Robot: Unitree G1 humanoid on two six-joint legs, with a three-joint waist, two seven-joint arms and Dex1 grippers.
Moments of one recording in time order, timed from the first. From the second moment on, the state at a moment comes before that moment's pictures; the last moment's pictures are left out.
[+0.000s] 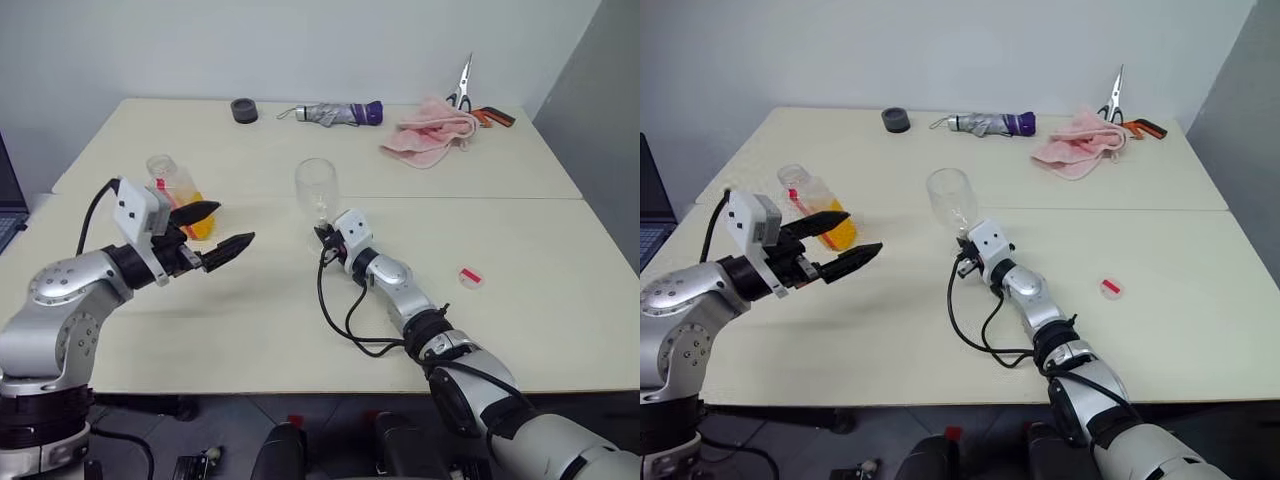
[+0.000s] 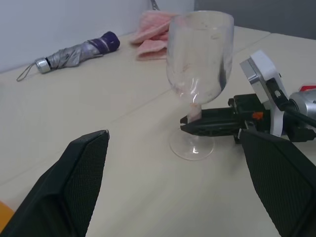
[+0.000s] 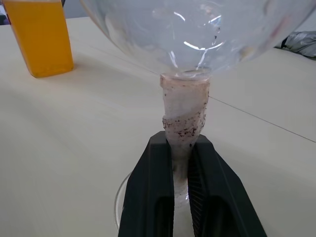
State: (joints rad) left arm -0.27 0.77 0.32 -0.24 -0.57 0.55 -0.83; right arm -0.86 0.09 0.10 1.05 -0.05 -0.34 0.40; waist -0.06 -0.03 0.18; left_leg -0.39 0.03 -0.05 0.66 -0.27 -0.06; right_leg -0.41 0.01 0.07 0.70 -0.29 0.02
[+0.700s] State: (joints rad) left arm -0.33 0.79 0.31 -0.24 -0.57 0.53 -0.87; right arm -0.85 0.09 0.08 1.06 -0.04 -0.30 0.42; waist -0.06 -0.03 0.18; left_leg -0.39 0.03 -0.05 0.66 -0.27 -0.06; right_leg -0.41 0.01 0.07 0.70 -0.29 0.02
